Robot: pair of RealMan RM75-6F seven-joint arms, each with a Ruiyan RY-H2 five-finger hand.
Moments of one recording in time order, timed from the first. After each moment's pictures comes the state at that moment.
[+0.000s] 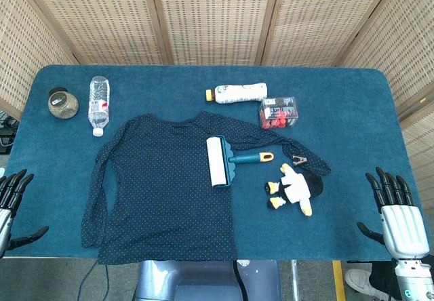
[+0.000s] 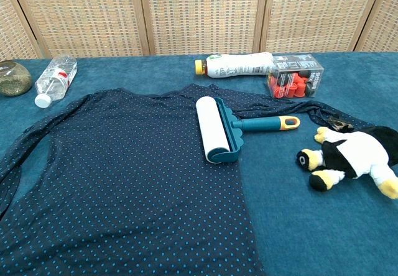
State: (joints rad) left arm -0.01 -1.03 0.03 -1.69 1.66 1.60 -0.06; right arm 0.03 -1.10 0.06 -1.78 -1.57 1.56 -0.20
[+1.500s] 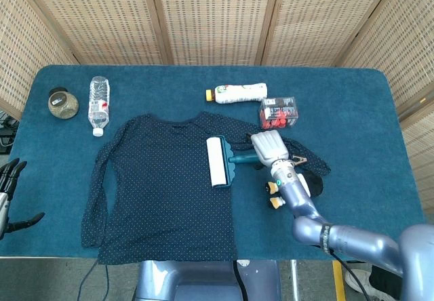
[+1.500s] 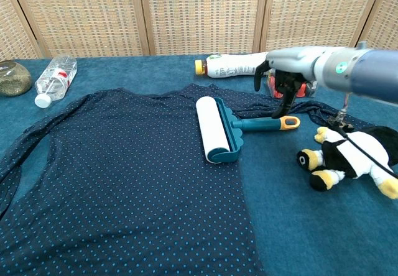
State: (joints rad) left arm -0.07 -1.03 -0.04 -1.69 1.47 1.46 -0.05; right arm 0.92 -1.58 0.30 -1.39 -0.67 0.85 -0.70
